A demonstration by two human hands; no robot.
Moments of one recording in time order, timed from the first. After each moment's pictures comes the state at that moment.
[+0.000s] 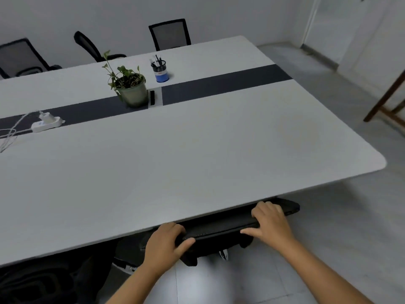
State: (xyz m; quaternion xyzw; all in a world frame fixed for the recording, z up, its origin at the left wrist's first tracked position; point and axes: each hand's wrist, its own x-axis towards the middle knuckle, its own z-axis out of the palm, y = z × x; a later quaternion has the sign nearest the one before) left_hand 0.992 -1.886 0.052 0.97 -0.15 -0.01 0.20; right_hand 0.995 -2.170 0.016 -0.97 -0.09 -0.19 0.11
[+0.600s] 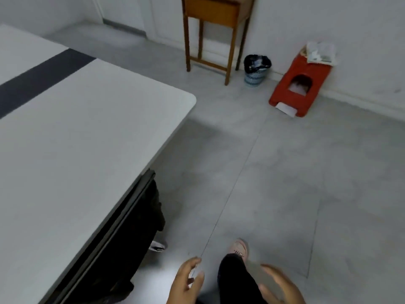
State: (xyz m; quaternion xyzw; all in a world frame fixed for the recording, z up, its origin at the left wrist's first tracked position) left_hand 0.844 -2.032 -0.011 0.76 -0.23 -0.44 0.43; right_hand 0.651 -2.134 0.002 -0.75 0.47 -0.20 0.41
